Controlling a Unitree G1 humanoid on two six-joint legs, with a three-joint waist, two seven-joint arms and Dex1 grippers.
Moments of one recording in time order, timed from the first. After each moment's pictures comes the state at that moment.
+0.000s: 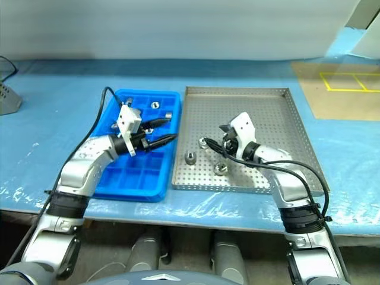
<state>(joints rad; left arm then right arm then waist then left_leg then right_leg) -0.55 0.41 -0.05 0.11 -0.35 0.24 -0.94 -0.37 -0.46 0.05 -0.14 0.29 0.52 0.64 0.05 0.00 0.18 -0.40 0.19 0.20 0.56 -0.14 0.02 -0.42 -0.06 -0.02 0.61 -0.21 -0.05</state>
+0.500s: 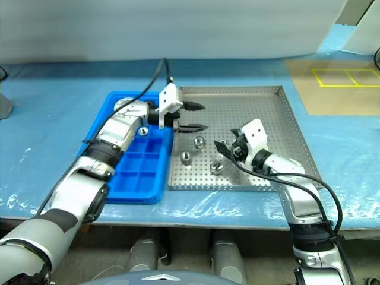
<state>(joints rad) -1.05 0.25 -0.24 0.83 -0.12 -0.14 -1.22 -0.22 -0.46 -0.01 -0.29 0.29 0.55 0.54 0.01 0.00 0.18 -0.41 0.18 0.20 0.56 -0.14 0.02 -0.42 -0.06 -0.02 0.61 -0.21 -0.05</state>
